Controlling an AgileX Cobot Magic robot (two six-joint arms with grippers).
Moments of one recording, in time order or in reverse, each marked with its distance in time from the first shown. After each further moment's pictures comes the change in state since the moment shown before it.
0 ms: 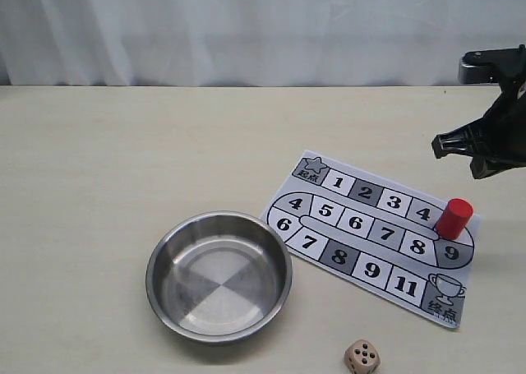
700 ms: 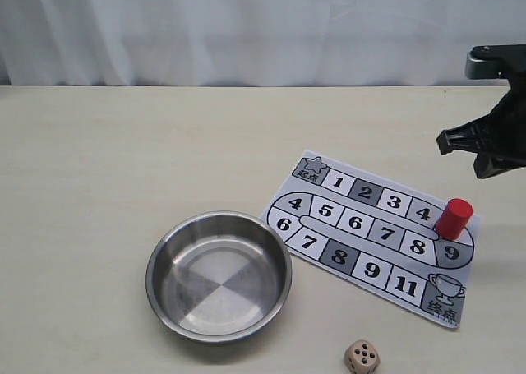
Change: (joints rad) left arm 0.000 0.000 0.000 0.000 0.000 0.000; right arm -0.017 -0.036 0.006 0.052 0.029 -0.030
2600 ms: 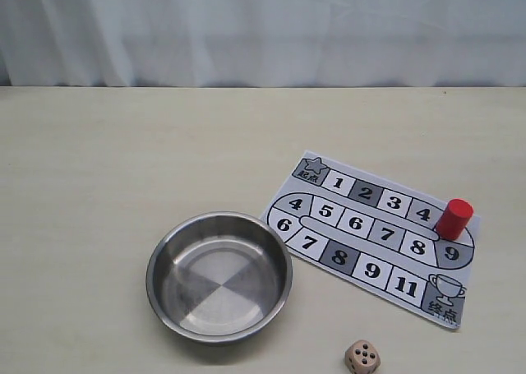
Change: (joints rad) left arm 0.000 0.000 0.000 0.000 0.000 0.000; right arm -0.057 -1.579 0.030 0.059 -0.096 -0.058
